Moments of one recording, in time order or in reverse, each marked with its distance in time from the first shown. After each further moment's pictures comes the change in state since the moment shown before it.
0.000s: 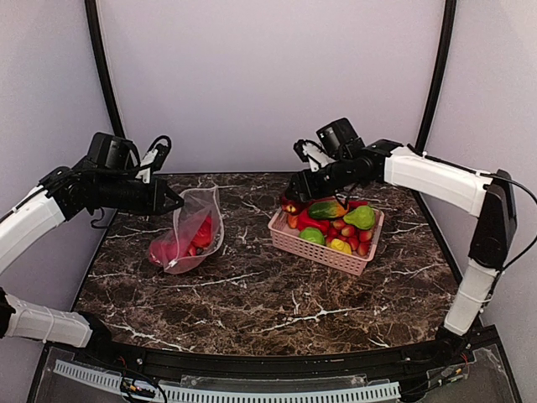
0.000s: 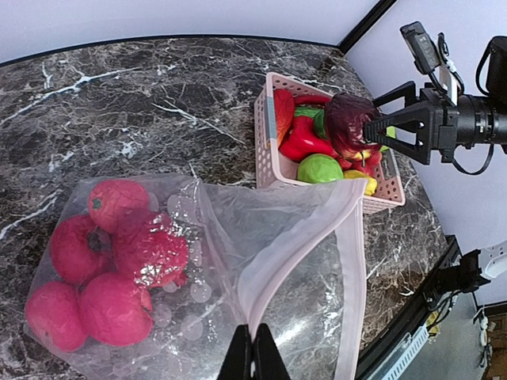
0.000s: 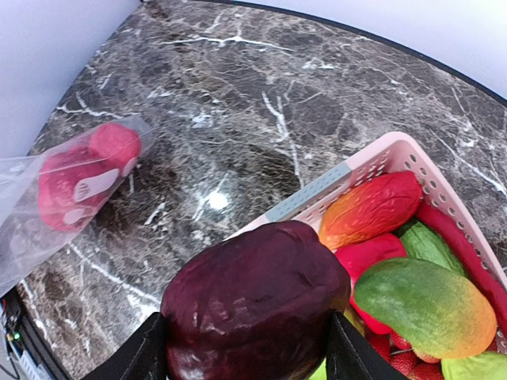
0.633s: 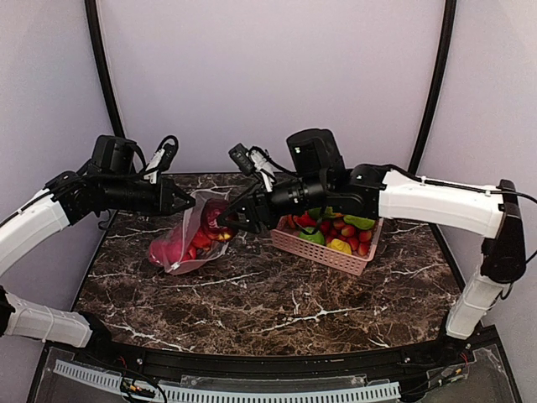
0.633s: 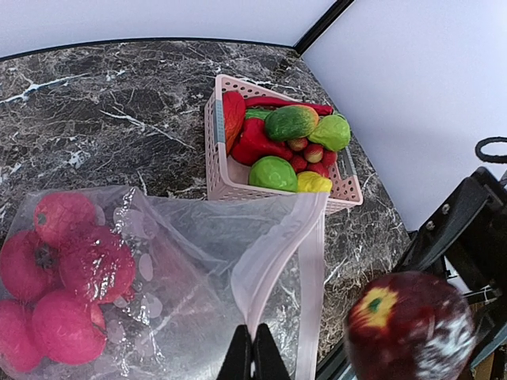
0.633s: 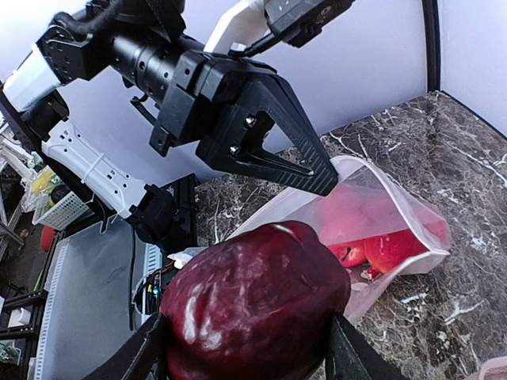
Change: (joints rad) left arm -0.034 0.006 -0.053 0.132 0.113 -0.061; right arm 0.319 -0.138 -0.140 0.425 -0.378 -0.048
